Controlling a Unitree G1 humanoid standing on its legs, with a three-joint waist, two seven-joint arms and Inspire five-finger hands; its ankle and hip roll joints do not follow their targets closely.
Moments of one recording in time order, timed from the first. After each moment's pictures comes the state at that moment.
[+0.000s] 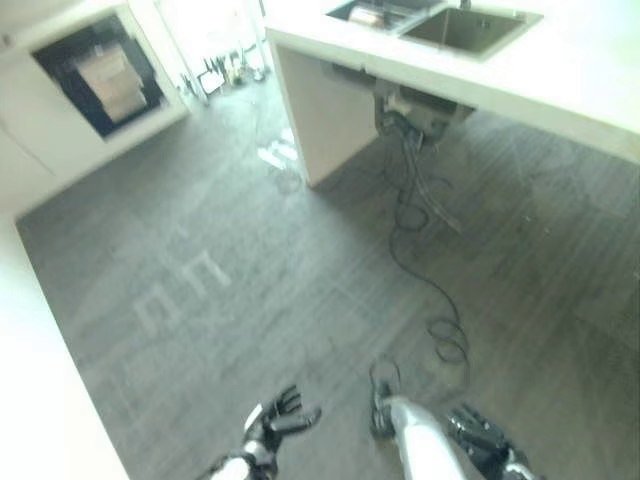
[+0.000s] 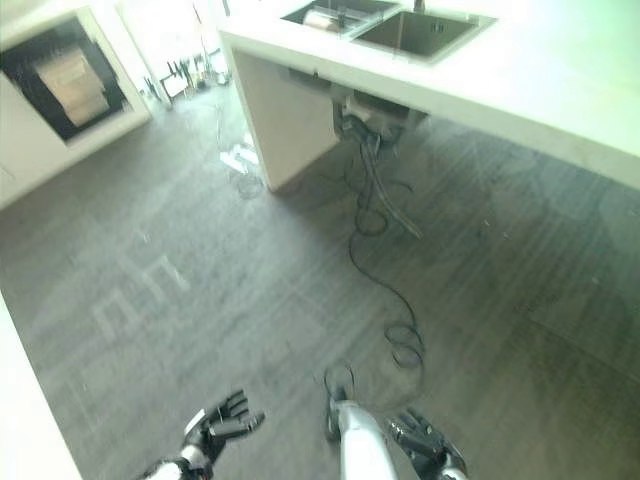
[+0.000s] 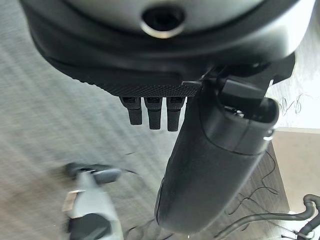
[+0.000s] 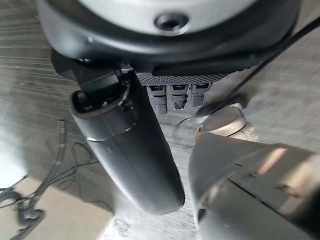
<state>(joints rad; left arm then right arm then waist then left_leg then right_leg) -0.01 0.17 -0.18 1.09 -0.47 -0.27 -0.21 0.01 -0.34 0.05 1.14 0.83 -0.08 0.45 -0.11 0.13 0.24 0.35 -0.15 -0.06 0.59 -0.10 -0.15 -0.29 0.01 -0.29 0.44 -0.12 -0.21</state>
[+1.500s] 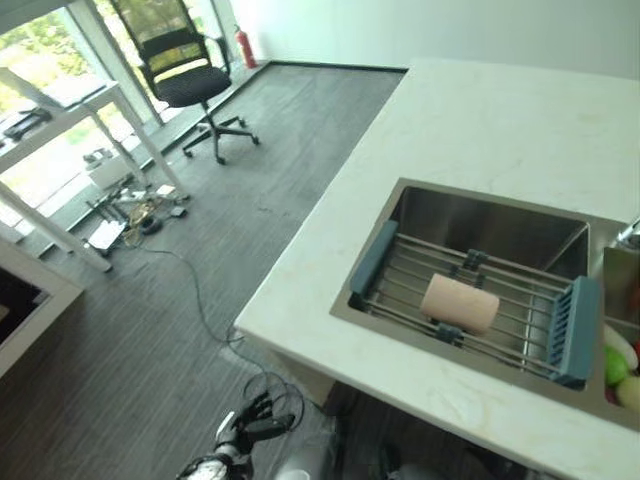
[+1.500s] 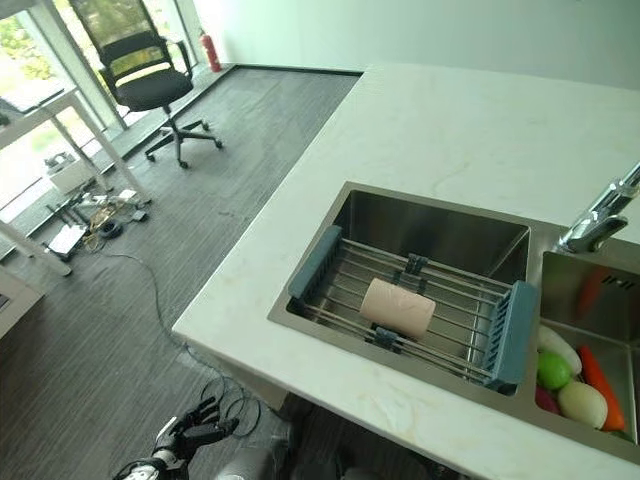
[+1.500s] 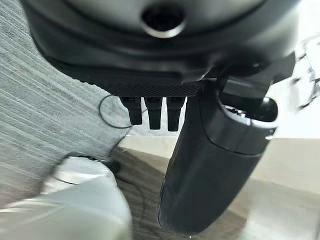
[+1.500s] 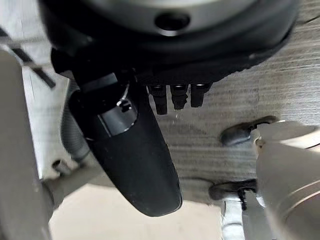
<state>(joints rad) -0.02 0.24 -0.09 1.21 -0.42 -0.23 -0.19 -0.10 -0.36 0.03 1.32 0.59 -0.05 0.23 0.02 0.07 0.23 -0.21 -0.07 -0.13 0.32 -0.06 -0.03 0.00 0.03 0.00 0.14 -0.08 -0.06</state>
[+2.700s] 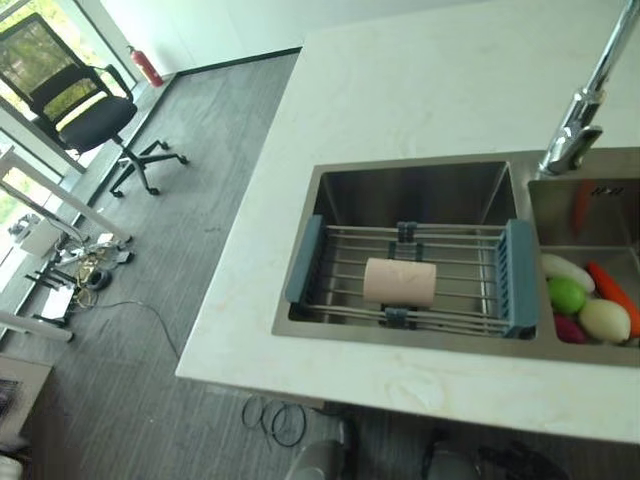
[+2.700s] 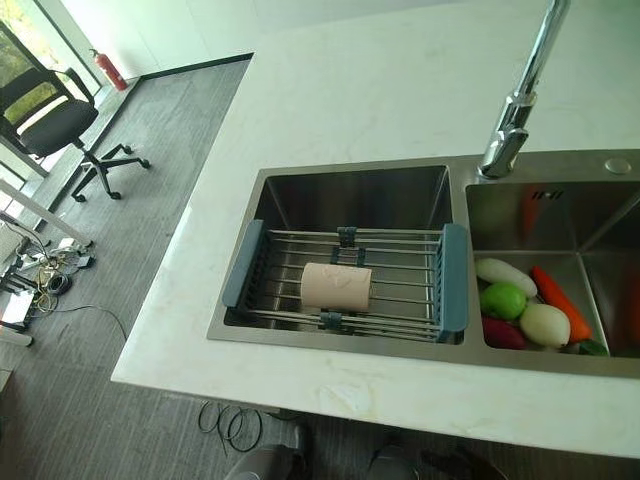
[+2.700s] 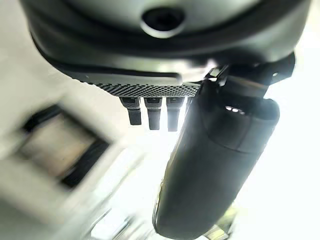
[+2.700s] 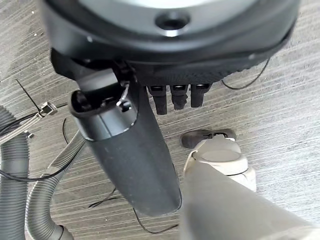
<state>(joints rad) 0.10 1.01 0.59 0.90 -0.13 -0.38 0.44 -0.03 -0.44 -0.03 1.36 0.54 -0.07 0.21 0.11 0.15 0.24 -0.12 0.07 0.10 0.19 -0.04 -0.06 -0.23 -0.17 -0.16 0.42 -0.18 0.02</state>
